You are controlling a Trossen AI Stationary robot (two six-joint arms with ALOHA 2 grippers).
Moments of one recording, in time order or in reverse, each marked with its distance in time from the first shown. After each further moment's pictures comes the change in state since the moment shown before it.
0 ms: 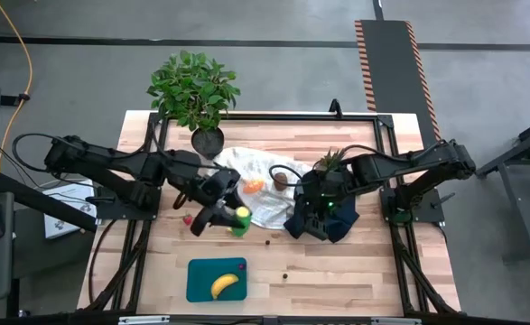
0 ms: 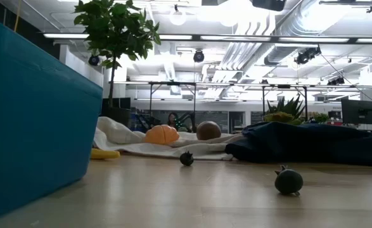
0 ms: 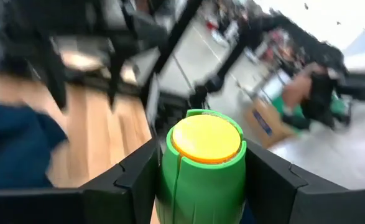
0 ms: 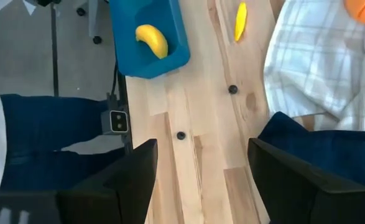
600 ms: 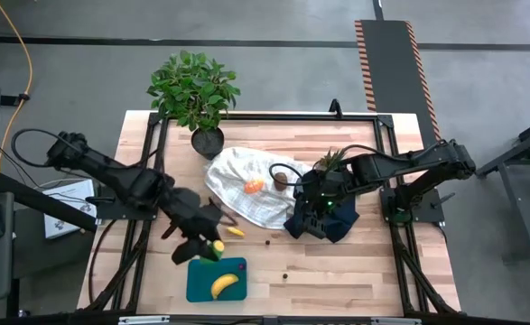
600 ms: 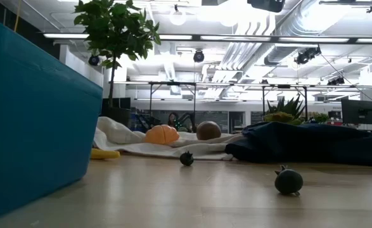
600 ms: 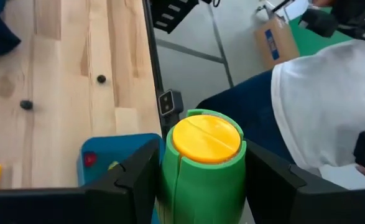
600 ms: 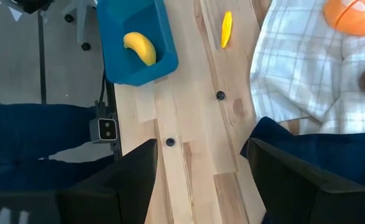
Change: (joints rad) left arm -0.245 -0.001 -0.001 -0.349 -0.077 -0.151; right arm -0.001 0.000 0.000 -0.001 0.049 0.001
